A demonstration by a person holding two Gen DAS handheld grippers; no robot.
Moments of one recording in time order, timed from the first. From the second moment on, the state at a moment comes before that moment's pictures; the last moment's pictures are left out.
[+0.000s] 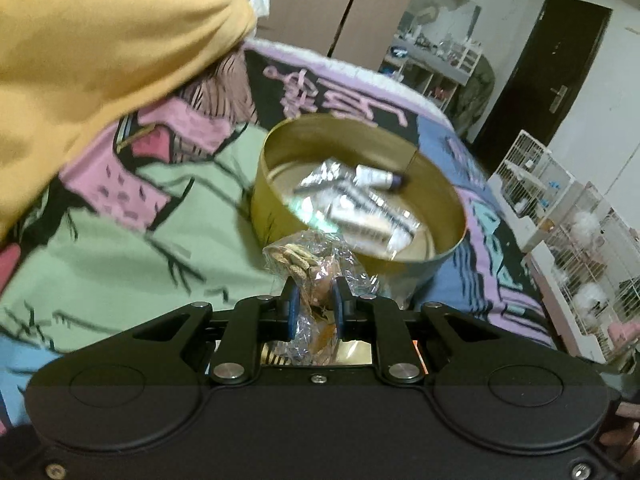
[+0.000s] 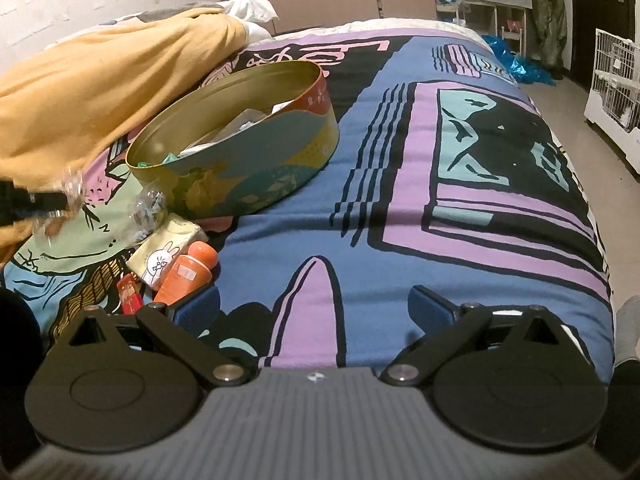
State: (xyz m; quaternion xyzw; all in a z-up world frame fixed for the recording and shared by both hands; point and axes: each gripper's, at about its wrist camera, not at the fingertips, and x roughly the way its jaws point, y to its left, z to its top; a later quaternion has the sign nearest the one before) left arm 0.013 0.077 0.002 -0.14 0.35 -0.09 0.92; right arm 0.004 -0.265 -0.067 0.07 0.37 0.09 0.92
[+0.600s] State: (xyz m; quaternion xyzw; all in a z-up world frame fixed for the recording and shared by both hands) left arm 0.054 0.026 0.071 -0.07 0.31 -0.12 0.94; right arm 0.004 -0.268 -0.067 0.09 0.36 0.11 0.92
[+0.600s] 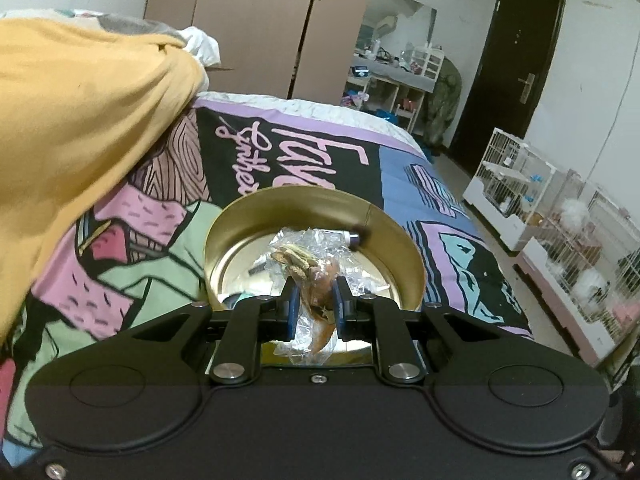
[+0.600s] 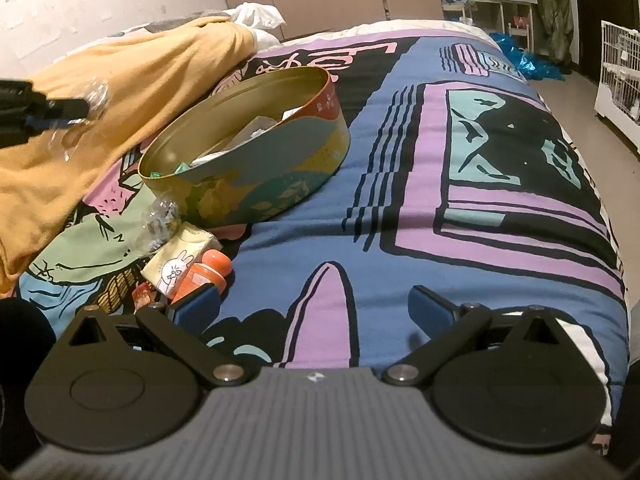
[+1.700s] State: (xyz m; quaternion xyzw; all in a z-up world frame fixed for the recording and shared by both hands) left arm 0.146 0.016 0.070 -0.06 0.31 -0.08 0.95; right arm 0.000 -0.263 -0.067 0.08 0.35 0.12 0.92
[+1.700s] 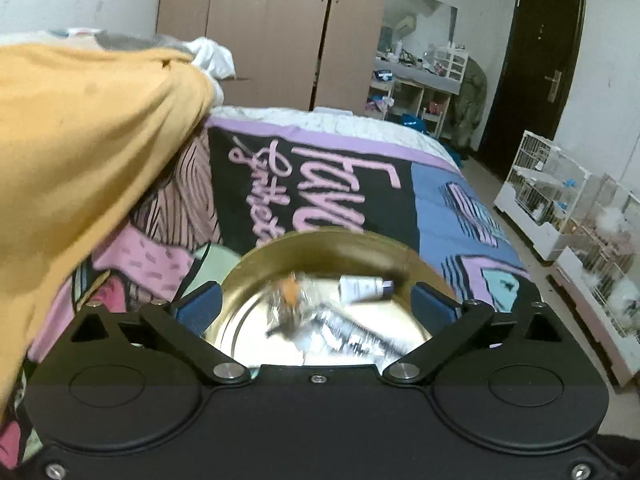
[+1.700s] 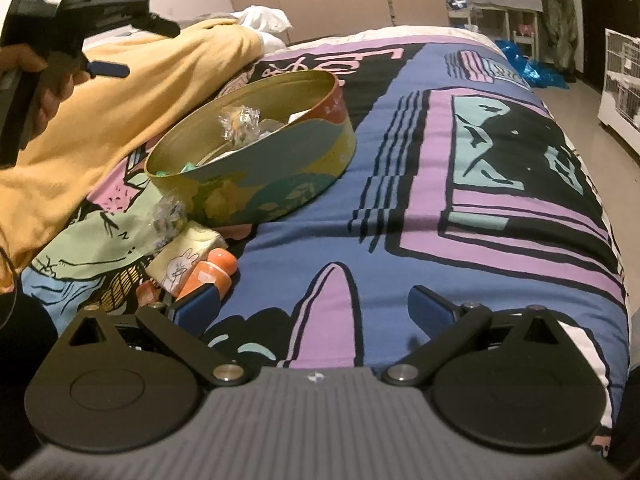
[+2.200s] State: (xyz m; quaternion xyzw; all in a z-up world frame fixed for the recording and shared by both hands) left arm 0.061 0.078 0.003 -0.06 0.36 -0.10 0.93; right arm 0.012 -0.201 -0.044 -0.07 0.33 0.31 0.89
